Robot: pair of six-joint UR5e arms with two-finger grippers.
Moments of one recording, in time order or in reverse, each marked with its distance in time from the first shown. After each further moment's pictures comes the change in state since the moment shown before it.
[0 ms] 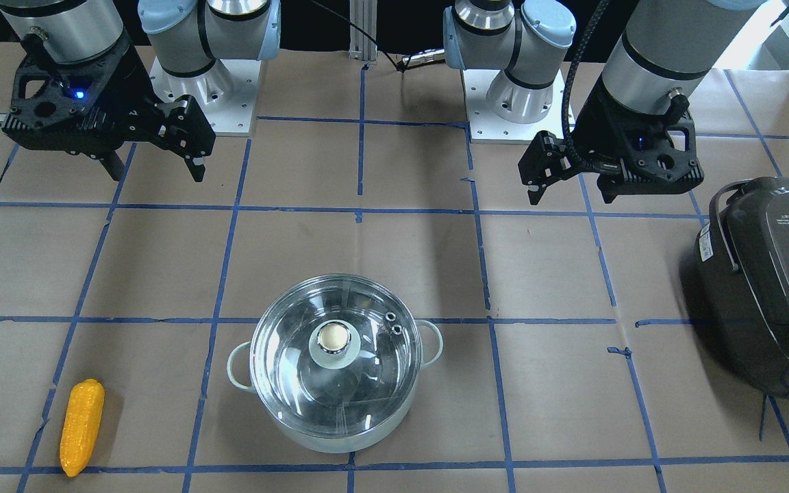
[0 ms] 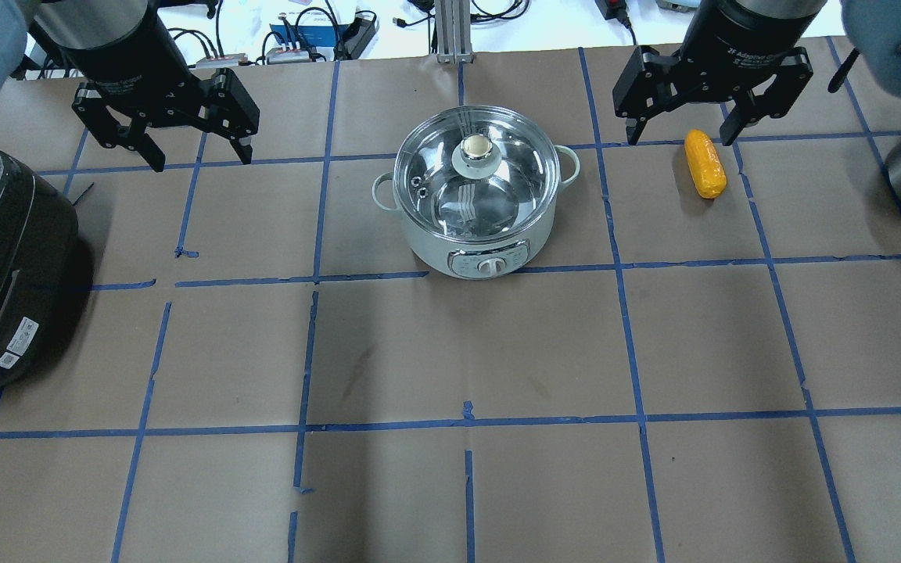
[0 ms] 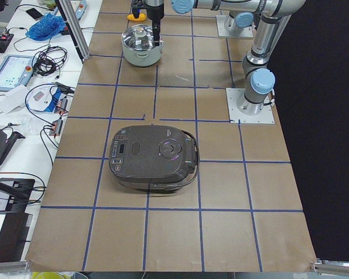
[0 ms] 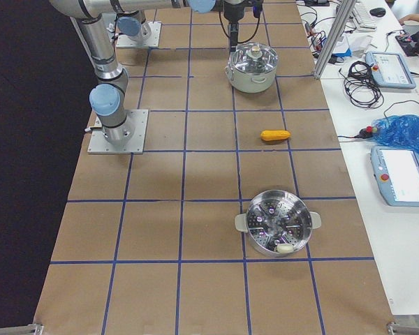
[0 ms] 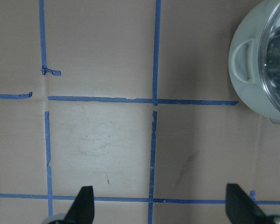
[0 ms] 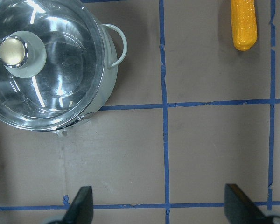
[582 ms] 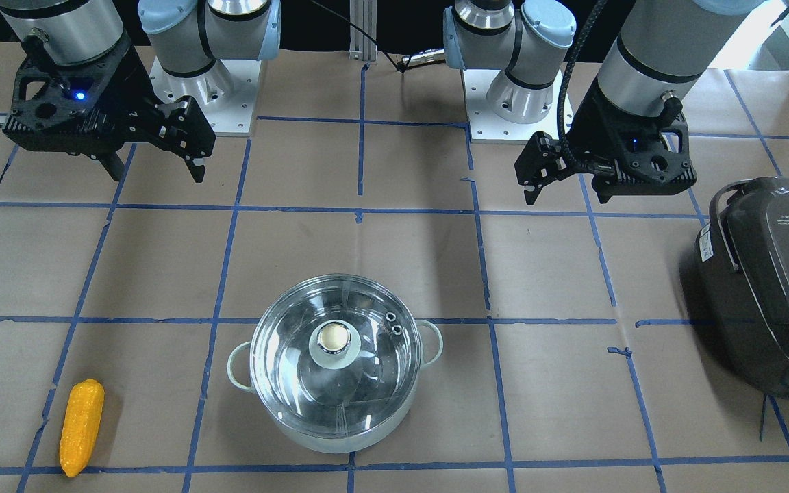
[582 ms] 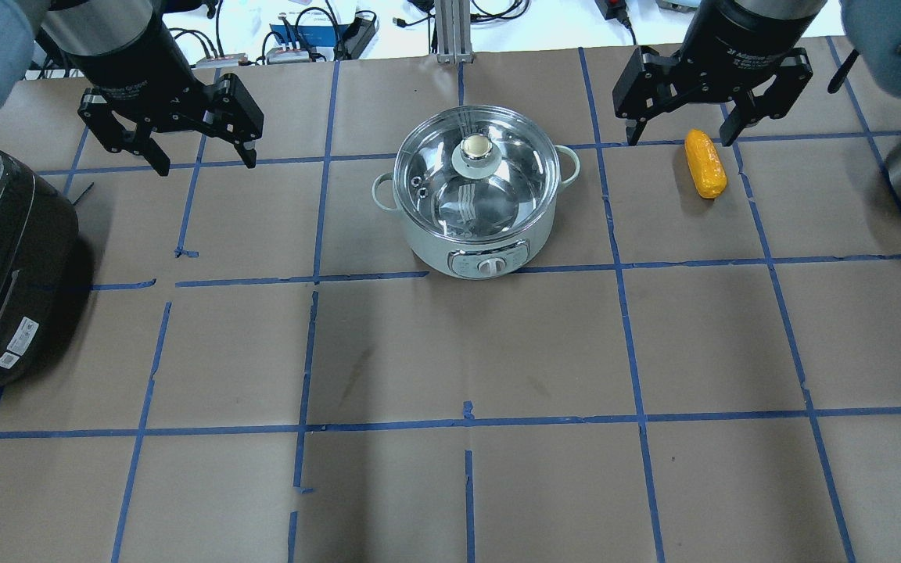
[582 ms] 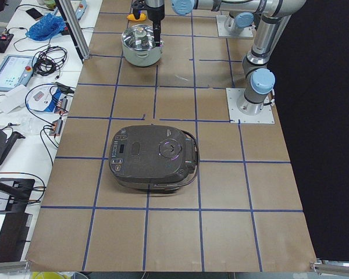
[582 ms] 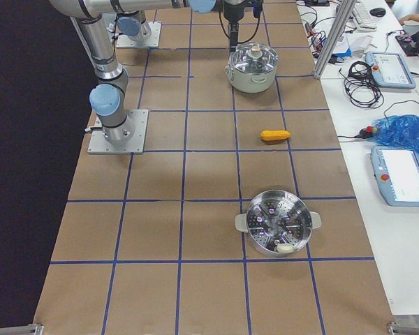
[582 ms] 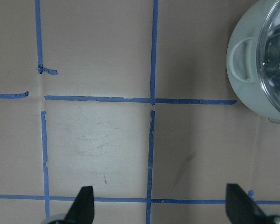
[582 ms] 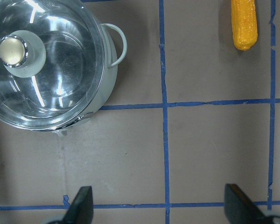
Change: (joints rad) left arm -0.003 -0.006 -0.004 0.012 -0.006 -0.003; right arm 0.000 0.000 0.001 0.001 0.000 0.000
